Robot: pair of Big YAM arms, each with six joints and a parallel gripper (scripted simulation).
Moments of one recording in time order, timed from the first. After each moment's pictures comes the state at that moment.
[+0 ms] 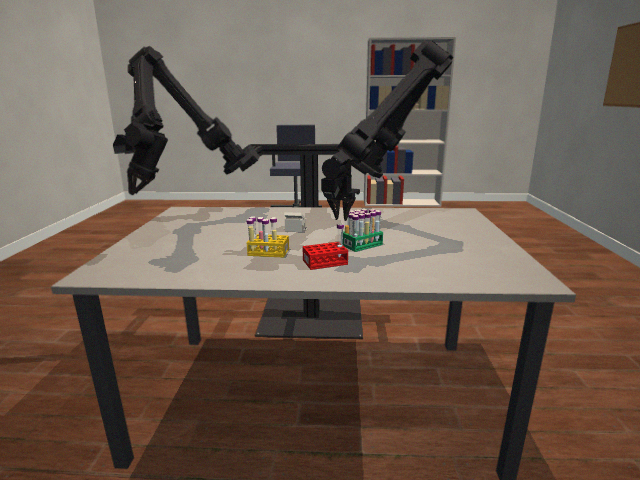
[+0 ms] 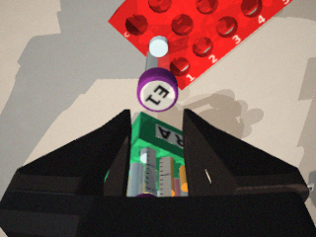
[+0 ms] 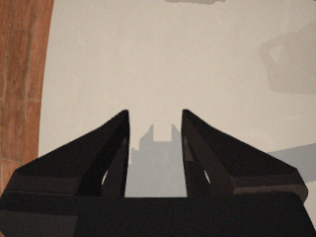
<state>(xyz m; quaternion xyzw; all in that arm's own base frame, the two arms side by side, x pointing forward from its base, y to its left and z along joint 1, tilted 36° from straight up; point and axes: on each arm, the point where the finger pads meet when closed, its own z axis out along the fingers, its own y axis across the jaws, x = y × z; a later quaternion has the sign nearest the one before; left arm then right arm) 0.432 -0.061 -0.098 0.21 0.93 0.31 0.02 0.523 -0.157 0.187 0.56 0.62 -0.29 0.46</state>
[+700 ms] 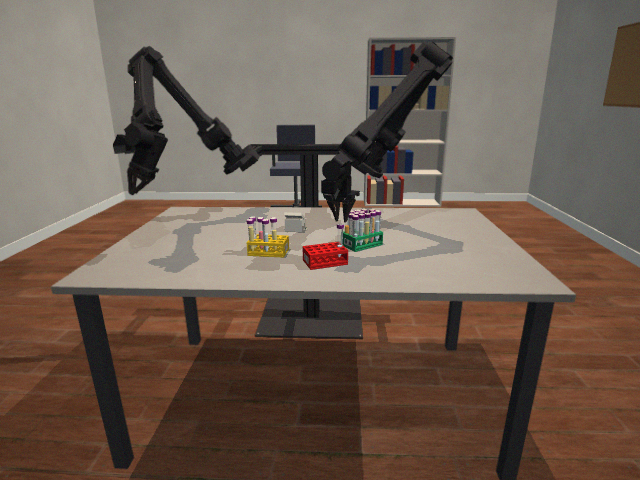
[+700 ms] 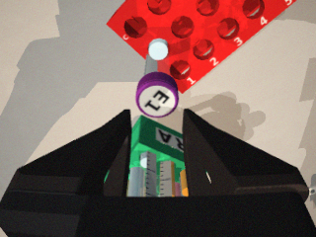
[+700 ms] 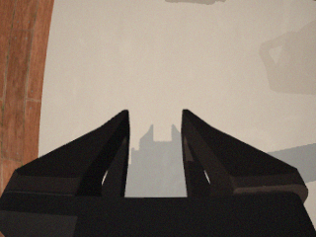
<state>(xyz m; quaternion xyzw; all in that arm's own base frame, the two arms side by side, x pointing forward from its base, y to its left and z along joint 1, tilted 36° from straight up) 0.433 -0.058 -0.103 0.22 0.93 0.31 0.02 0.523 -0.157 0.187 0.56 0.62 -0.29 0.46</state>
